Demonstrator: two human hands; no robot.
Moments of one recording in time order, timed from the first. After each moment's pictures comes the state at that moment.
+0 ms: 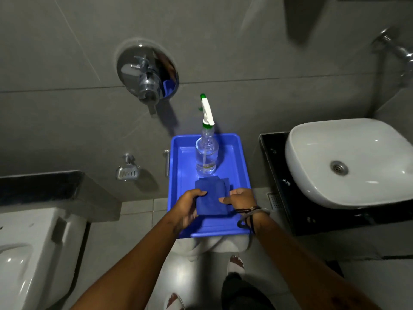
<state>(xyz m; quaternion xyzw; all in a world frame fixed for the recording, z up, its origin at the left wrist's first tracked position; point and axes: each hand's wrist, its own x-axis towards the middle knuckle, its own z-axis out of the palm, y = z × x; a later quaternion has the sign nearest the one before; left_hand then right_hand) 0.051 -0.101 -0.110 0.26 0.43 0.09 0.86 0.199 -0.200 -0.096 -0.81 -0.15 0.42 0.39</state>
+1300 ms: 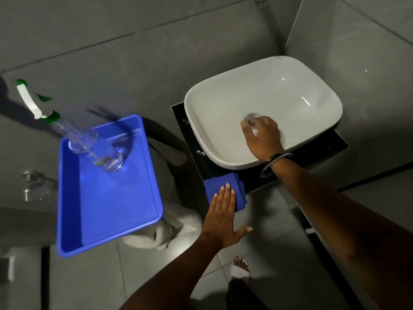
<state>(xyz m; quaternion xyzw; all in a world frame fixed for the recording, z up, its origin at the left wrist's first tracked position) 0.263 -0.390 -0.222 0.97 0.14 -0.09 0.17 0.505 -0.401 -0.109 -0.91 -0.27 0.05 0.32</state>
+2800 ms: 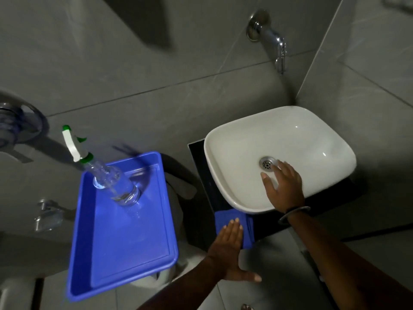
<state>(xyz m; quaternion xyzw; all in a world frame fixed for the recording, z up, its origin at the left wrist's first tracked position) 0.279 -0.329 -0.203 0.95 0.08 -0.21 0.22 0.496 -0.406 -0.099 -0.92 -0.30 -0.05 0.27</state>
